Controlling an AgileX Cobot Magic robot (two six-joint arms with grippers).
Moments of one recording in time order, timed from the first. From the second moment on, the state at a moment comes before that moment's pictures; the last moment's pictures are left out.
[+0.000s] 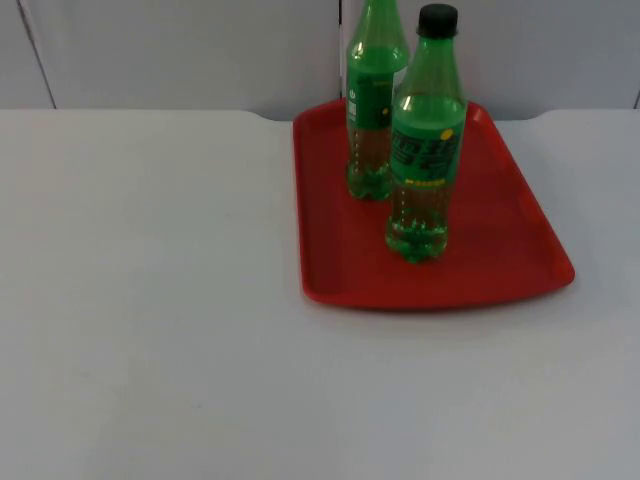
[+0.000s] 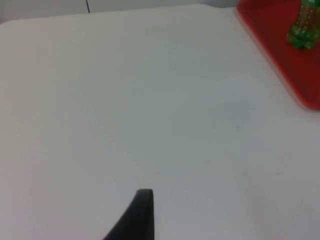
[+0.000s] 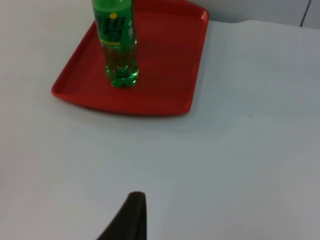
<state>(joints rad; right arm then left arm) 0.23 0.00 -0.52 0.04 1.08 -0.07 -0.15 0.02 -0.50 0.00 1.08 -0.02</state>
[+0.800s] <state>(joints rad) 0.23 0.00 -0.52 -0.02 1.08 0.00 -0.15 0.02 -0.50 0.00 1.08 -0.02</state>
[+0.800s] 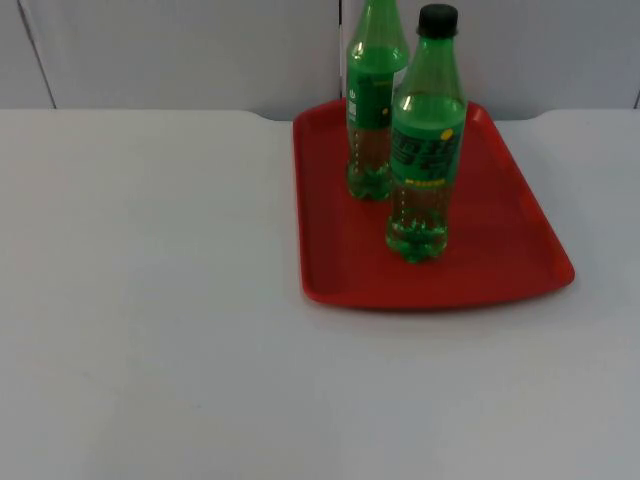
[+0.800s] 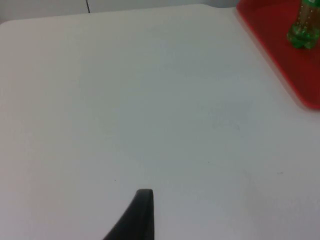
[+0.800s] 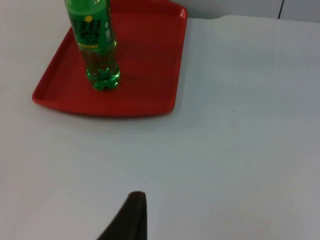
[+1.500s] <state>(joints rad) 0.21 0.00 -0.52 -0.02 1.08 0.01 -0.15 0.02 -0.50 0.01 1.08 -0.02</state>
